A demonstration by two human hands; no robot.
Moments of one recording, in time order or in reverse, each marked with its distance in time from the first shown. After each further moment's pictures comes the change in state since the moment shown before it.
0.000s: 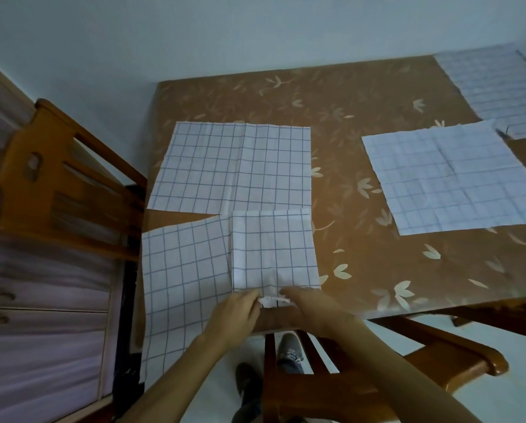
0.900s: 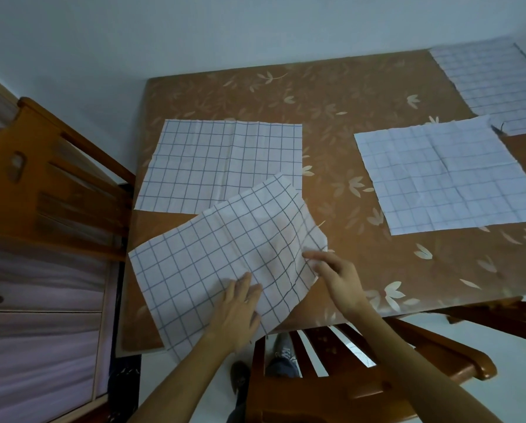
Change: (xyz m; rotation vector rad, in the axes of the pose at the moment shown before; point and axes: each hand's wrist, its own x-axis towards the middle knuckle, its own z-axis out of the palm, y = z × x) left_hand 0.020 0.006 0.034 0.332 -0.198 -0.015; right_hand -0.023 0.039 -0.041 0.928 0.593 0.019
